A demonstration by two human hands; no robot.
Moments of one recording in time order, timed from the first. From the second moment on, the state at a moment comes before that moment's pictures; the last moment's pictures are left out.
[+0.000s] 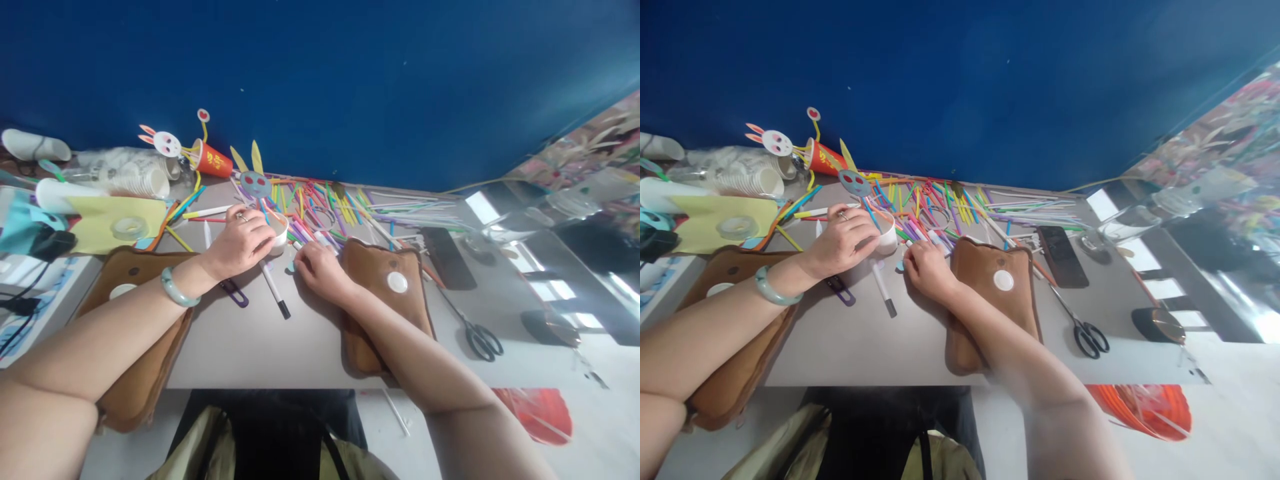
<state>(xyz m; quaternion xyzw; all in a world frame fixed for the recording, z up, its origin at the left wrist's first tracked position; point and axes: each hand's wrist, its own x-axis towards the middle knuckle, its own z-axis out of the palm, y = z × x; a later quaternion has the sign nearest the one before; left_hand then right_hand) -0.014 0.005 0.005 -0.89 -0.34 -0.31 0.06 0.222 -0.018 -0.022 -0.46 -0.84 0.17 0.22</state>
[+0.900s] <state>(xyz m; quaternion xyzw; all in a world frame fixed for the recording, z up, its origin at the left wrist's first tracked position) -0.003 0.004 -0.012 -0.87 -0.32 -0.37 -0.04 0.220 -0.018 -0.018 -0.39 -0.56 0.59 0.44</state>
